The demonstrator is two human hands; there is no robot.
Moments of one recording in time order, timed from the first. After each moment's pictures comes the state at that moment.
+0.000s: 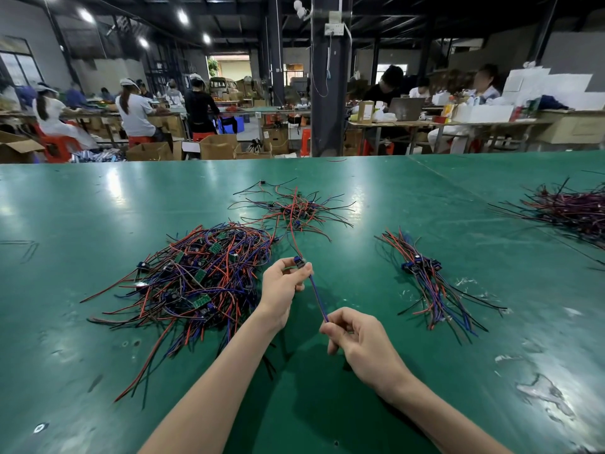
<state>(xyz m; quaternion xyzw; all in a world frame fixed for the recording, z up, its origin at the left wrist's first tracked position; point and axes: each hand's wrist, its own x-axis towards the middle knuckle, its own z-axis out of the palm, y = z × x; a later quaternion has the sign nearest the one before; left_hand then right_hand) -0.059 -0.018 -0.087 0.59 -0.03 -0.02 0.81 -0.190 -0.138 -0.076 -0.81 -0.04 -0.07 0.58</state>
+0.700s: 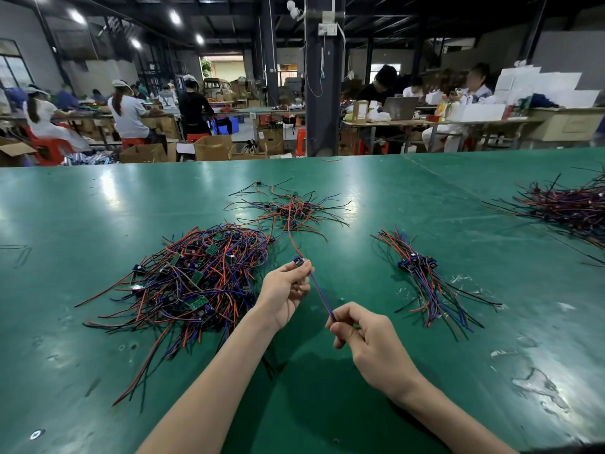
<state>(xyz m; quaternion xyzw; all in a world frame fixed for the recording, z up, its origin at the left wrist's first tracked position) -0.064 -0.020 -0.075 0.45 0.01 -0.15 0.88 -0.200 -0.149 -0.073 -0.83 -0.08 -0.12 0.54</state>
